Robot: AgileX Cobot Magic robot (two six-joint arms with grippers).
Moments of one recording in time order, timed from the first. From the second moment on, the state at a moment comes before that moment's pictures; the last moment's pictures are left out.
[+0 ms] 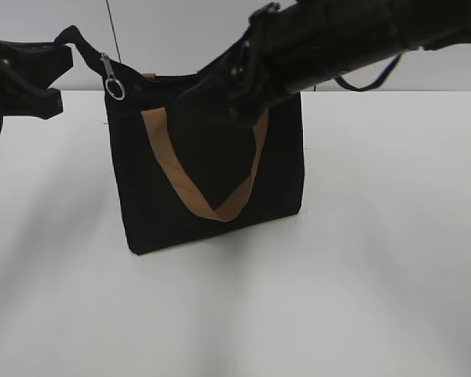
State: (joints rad) left arm -0.26 1.34 -0.58 0.40 -0.60 -0.23; right arm 0.47 1.64 -1.18 1.17 0.66 -1.47
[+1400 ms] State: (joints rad) left arm -0.26 1.33 -0.58 0.40 -0.59 -0.23; right arm 0.59 2.01 -1.54 1.24 0.60 -1.46
